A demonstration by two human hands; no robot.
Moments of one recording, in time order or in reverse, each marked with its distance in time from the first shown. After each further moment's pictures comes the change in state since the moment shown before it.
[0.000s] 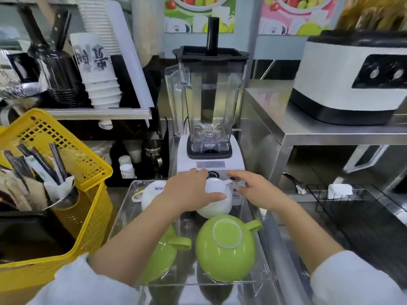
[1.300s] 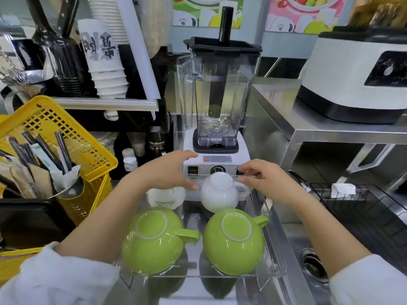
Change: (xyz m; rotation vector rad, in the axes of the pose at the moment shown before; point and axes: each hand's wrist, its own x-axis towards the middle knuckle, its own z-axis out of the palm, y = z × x) left_hand -0.002 -0.062 -0.029 -0.316 -0.040 0.152; right_hand -0.013 -0.022 -0.012 -0.046 0.129 -0.041
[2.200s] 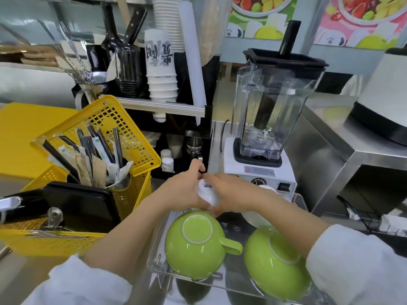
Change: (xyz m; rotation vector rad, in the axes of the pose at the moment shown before) left_hand -0.037 -0.056 0.012 -0.093 0.160 -0.120; right_hand 0.059 -0.102 0.097 -0.553 -0.457 -0.284
